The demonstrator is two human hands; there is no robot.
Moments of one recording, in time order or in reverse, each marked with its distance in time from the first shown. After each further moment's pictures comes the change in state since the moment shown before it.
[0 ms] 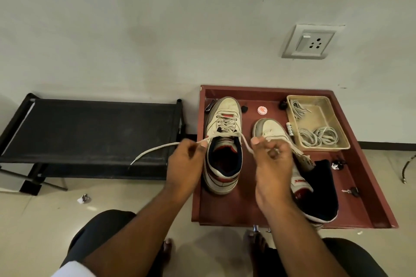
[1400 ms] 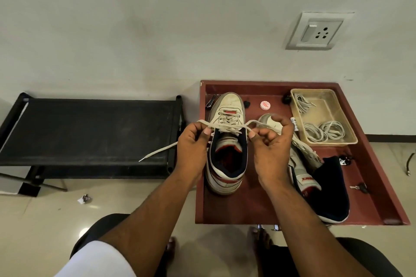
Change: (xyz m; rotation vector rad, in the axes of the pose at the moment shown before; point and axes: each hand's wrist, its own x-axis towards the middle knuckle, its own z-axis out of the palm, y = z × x) left_hand 0.038 -0.002 0.028 -0.461 -0.042 -0.086; right_hand 0.043 0.027 0.008 -0.136 -0.140 -0.215
